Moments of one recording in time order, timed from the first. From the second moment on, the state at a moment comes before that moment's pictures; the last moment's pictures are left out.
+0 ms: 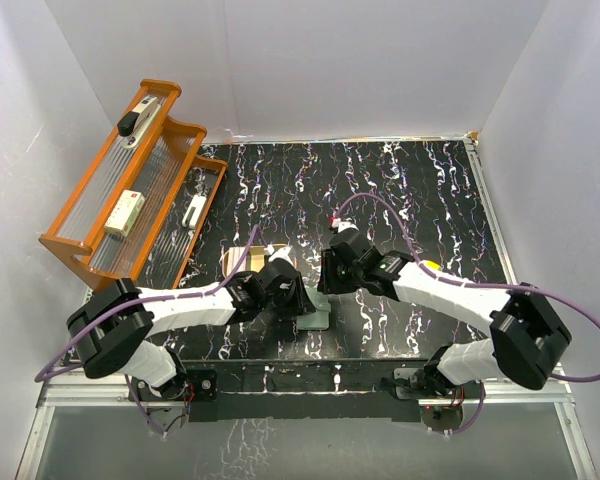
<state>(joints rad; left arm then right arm) -1.00 1.45 0.63 0.02 0.00 -1.01 0.80 1.36 0.81 -0.35 0.00 0.63</state>
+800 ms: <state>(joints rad) -1.00 1.51 0.69 -0.05 -0.04 -0.95 0.77 1.39 0.72 -0.27 -0.12 0.63</state>
